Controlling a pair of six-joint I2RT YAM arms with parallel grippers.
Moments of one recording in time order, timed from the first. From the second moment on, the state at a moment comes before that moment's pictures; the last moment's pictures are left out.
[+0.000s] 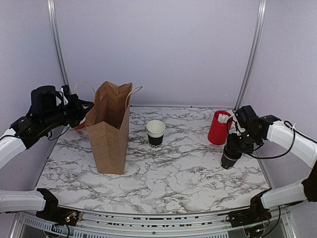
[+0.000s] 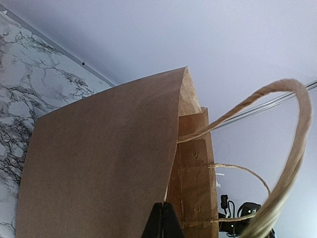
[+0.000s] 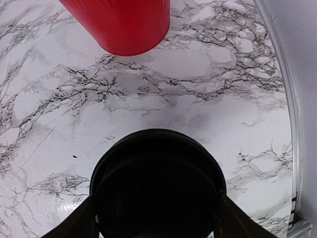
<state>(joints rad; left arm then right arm) -0.49 0.95 0.95 -0.26 0.05 -1.01 0.30 1.21 0.93 -0.87 0.15 0.48</state>
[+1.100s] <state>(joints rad) -0.49 1.09 1.13 -0.32 0.21 -0.82 0.77 1.54 1.86 -0.93 0.17 0.45</state>
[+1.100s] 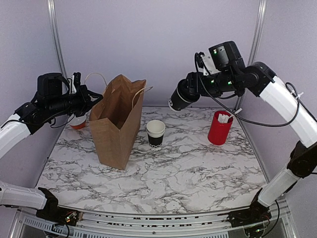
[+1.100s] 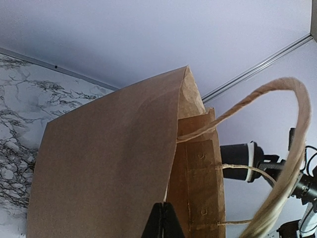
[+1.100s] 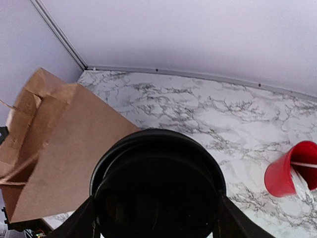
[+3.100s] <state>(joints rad) -0.89 1.14 1.10 -0.21 -0.25 -1.16 0.98 1.90 2.29 -1.02 -0.04 0.39</state>
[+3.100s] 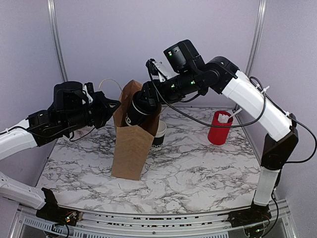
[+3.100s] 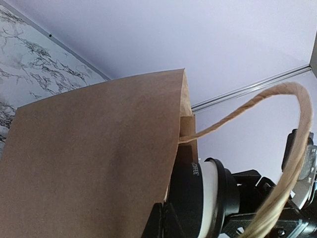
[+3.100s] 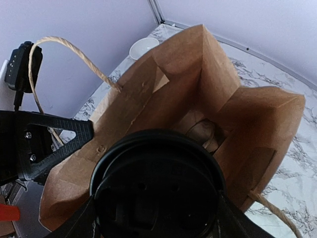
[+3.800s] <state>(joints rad) -1.04 1.14 0.97 0.12 -0.37 -1.26 0.98 1.99 2.31 -1.12 -0.02 0.39</state>
